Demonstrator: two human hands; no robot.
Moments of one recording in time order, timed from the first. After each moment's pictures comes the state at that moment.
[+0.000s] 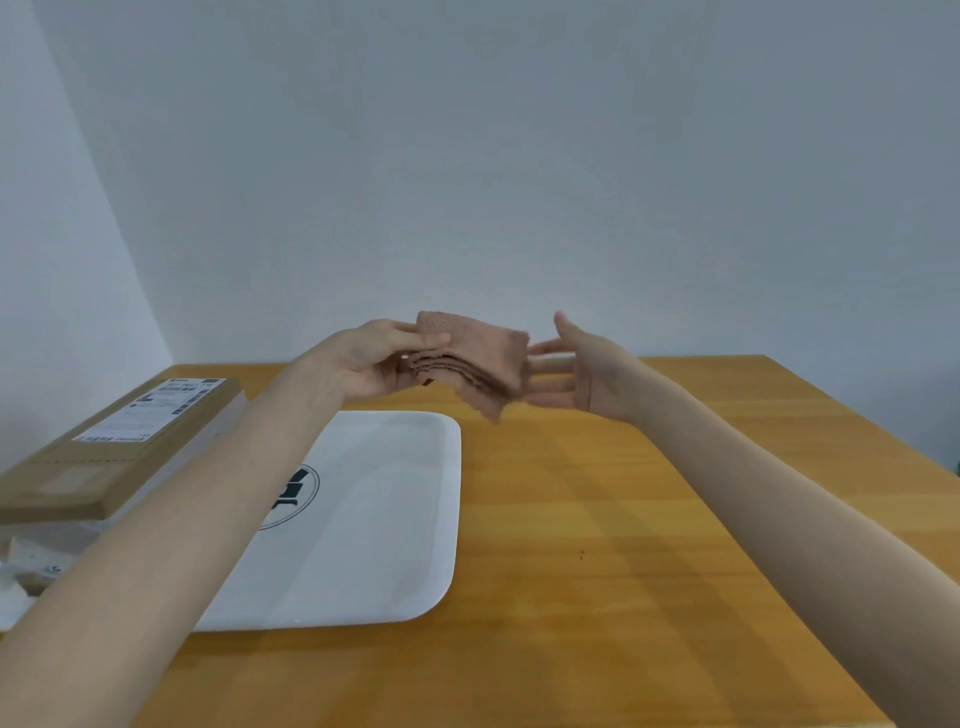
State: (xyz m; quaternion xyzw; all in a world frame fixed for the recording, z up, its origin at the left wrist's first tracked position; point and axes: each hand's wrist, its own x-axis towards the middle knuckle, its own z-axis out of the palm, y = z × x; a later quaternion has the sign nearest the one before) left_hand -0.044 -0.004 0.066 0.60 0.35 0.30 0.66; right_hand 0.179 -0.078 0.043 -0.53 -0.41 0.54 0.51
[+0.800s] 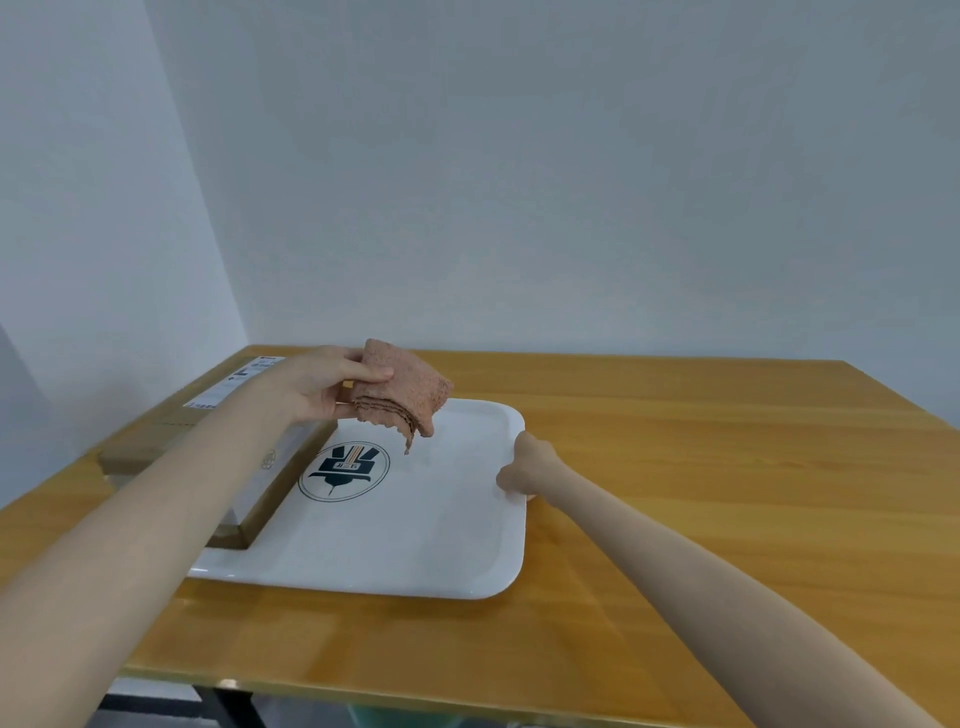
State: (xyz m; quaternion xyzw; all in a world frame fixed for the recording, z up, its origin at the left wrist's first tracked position) left_hand -0.154 0.005 0.035 0.58 0.49 0.31 0.57; right_hand 0.070 -0.045 -0.062 -0.75 -0.57 0.30 0.14
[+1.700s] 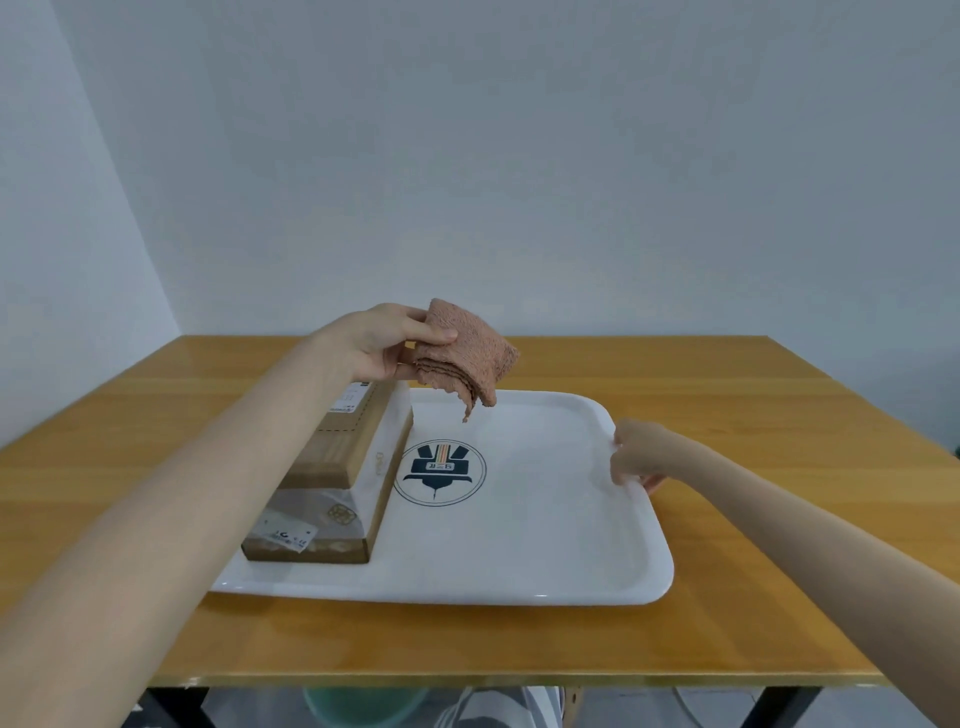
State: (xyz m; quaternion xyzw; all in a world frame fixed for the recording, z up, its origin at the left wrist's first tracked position) left_hand -0.044 -0.013 0.051 0.63 0.41 0.26 0.60; right_hand 0.219 -0.115 -0.047 -0.84 -0.48 0.25 0.05
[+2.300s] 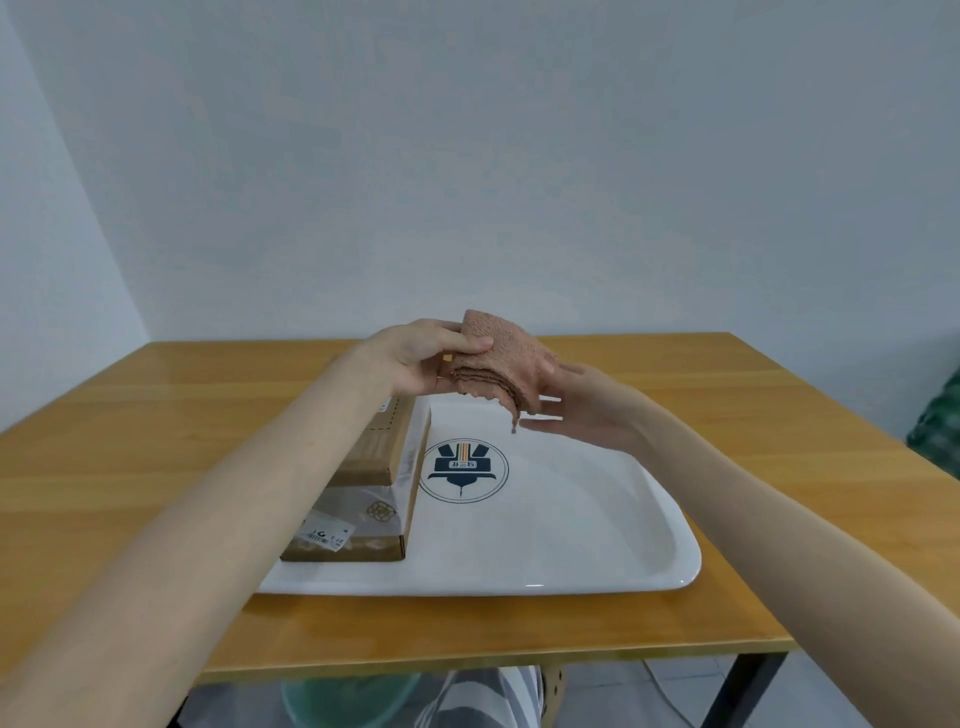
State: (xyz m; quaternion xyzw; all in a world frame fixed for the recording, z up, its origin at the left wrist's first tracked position) left_hand 0.008 -0.042 0.042 0.61 0.35 0.22 0.67; right_hand 0.205 -0.124 -0.015 -0.43 -0.46 0.62 0.48
